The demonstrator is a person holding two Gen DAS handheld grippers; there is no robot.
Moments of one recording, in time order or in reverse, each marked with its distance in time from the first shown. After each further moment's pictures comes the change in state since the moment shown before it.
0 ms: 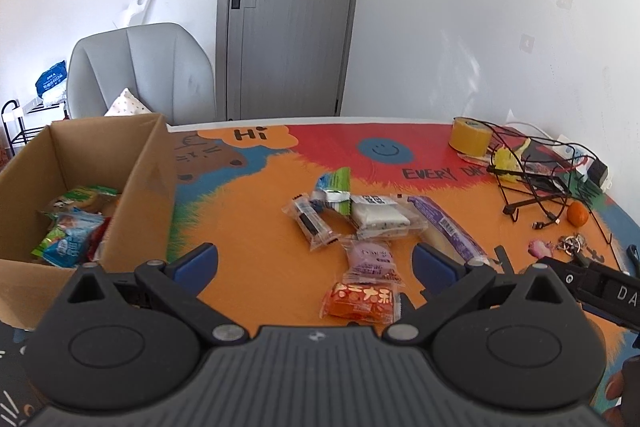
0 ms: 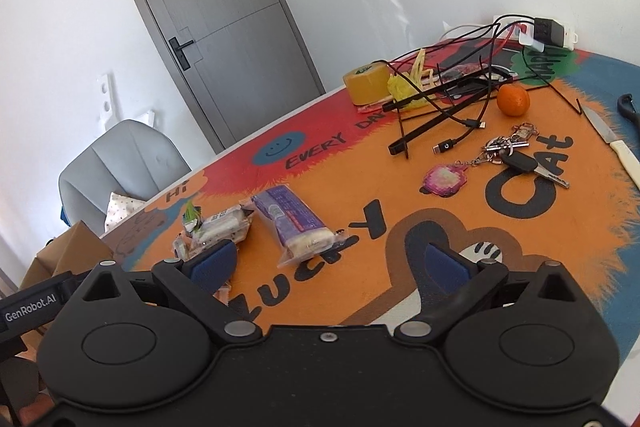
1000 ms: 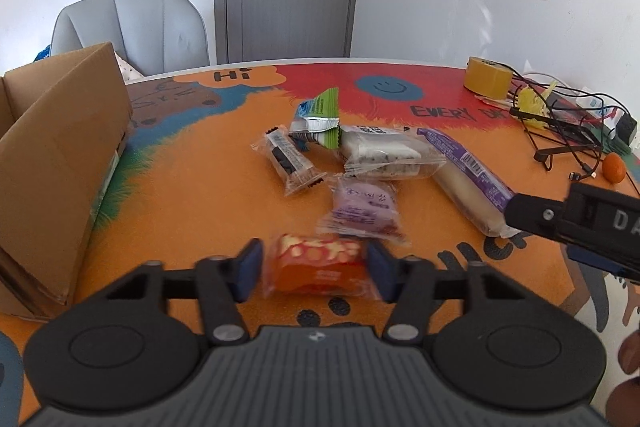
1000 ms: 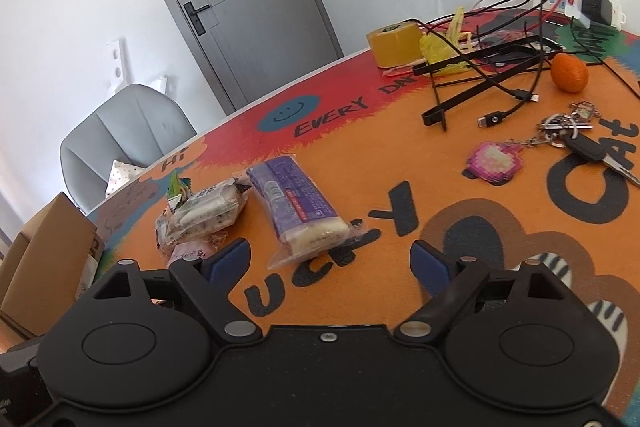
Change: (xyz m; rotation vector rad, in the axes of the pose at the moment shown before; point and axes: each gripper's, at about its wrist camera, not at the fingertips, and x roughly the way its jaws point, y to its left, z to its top) left arm 0.065 -0.020 -0.032 0.013 0.101 0.033; right arm 0.062 0.006 0.000 -0.057 0.082 0.066
